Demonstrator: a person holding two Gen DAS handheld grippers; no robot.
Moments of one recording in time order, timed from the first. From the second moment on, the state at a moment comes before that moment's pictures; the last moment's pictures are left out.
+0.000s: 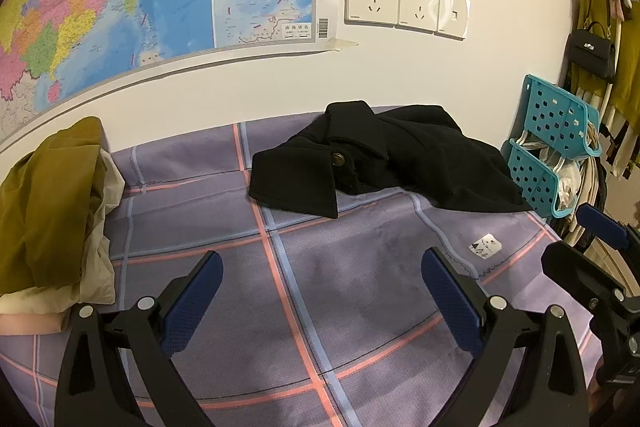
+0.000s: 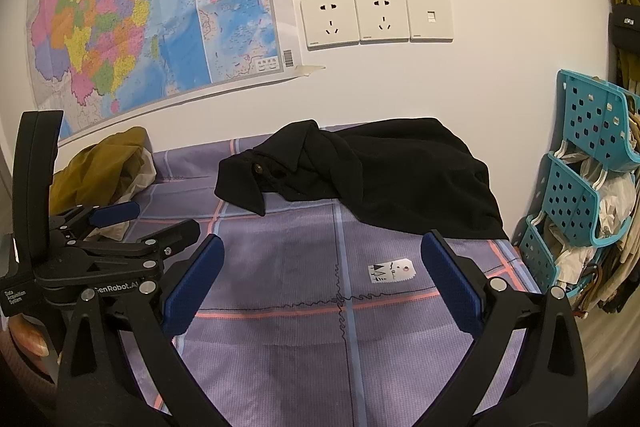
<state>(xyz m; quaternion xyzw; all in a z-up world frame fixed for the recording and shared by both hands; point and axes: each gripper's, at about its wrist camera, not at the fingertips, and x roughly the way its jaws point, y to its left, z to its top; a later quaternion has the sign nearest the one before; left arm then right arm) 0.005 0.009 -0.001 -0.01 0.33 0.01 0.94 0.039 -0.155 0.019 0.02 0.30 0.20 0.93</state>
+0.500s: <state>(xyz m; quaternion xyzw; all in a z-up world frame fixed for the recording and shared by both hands) 0.006 0.008 -0.001 -0.01 0.33 0.01 0.94 0.040 -0.154 0.018 0.02 0.30 0.20 0.93</state>
